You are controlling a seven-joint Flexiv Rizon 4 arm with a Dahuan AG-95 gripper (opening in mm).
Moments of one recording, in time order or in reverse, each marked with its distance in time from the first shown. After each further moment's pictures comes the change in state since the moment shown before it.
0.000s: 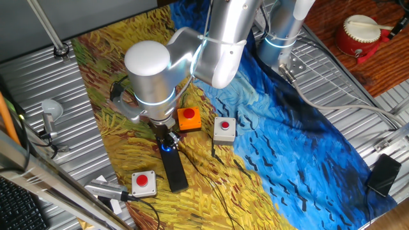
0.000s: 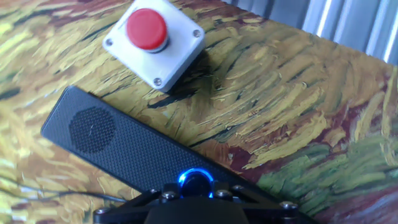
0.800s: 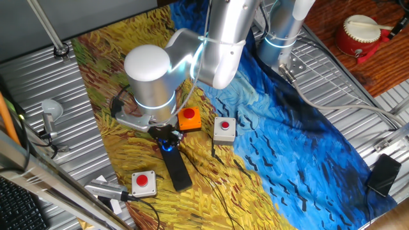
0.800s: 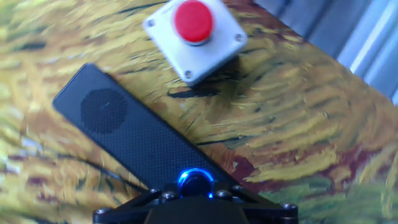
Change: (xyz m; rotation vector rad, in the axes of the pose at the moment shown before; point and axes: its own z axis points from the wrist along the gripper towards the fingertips) arm 0.001 0.000 0.000 0.019 0.025 -0.427
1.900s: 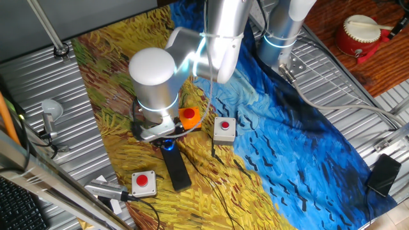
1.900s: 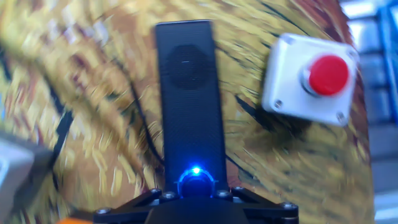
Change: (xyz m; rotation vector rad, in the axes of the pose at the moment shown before) arm 0.001 0.000 -0.001 0.028 0.024 -0.788
